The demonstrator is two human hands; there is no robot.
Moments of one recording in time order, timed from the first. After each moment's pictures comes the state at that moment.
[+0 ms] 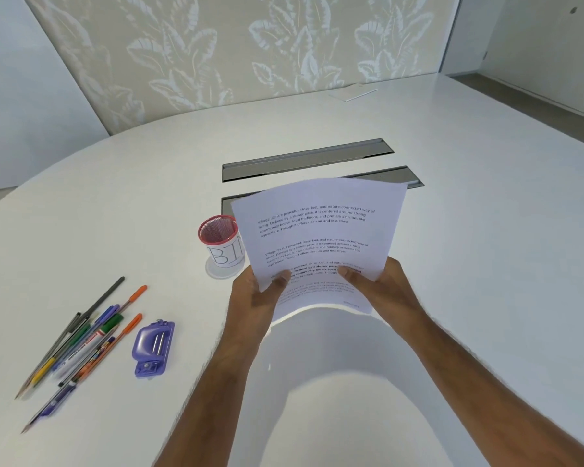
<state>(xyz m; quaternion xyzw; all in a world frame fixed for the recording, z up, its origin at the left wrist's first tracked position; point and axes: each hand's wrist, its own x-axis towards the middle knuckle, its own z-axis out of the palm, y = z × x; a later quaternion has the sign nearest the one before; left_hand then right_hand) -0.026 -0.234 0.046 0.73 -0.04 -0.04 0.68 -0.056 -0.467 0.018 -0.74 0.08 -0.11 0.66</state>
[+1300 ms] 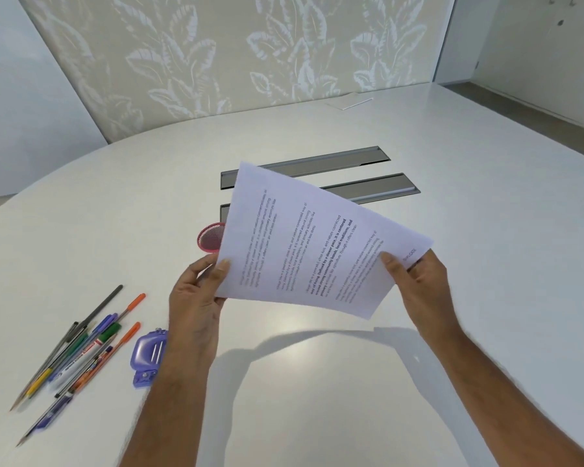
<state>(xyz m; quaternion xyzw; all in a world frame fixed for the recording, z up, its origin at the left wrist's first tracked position) -0.004 -0.176 0.062 0.52 0.02 0.01 0.85 -0.074 -0.497 0.034 -0.69 0.09 -0.26 0.67</state>
